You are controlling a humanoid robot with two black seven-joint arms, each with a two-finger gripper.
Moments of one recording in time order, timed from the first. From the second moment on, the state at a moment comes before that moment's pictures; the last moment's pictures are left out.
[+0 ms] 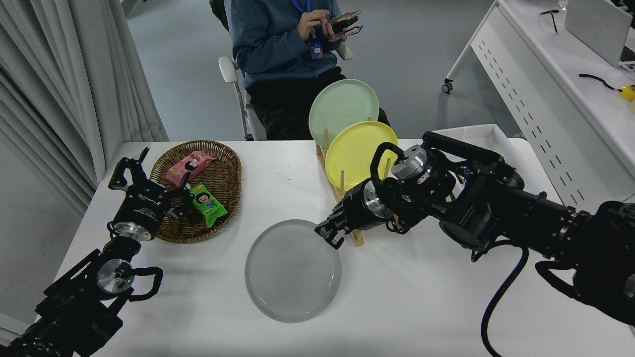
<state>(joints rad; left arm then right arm) -0.50 0.26 -1.08 -0.53 0.18 -0.58 -0.44 1.12 -0.06 0.24 0.88 0.97 -0.75 -0.46</state>
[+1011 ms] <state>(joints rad) -0.50 0.26 -1.08 -0.53 0.18 -0.58 -0.44 0.98 0.00 0.29 0.74 0.97 -0.73 -0.45</state>
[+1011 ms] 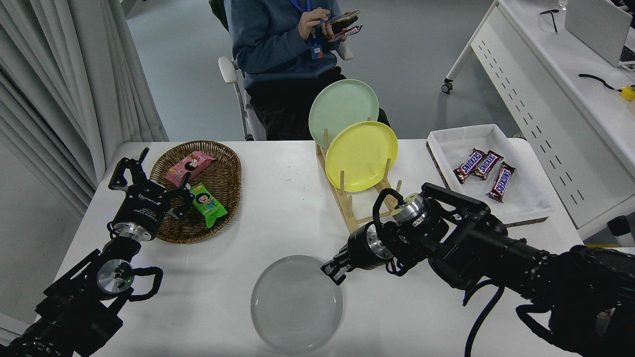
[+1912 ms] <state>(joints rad) -0.50 0.26 -1.08 -0.53 0.18 -0.58 -0.44 0.97 0.00 0.32 0.73 0.98 -0.78 -0.46</state>
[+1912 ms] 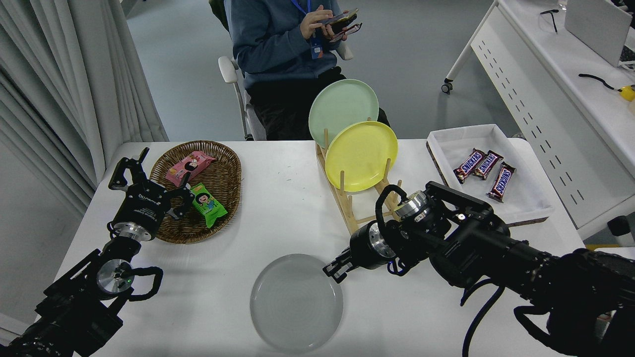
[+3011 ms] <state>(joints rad) -0.50 0.26 -1.08 -0.53 0.18 -0.58 -0.44 0.96 -0.01 0.35 0.70 0.96 -0.79 -0.46</state>
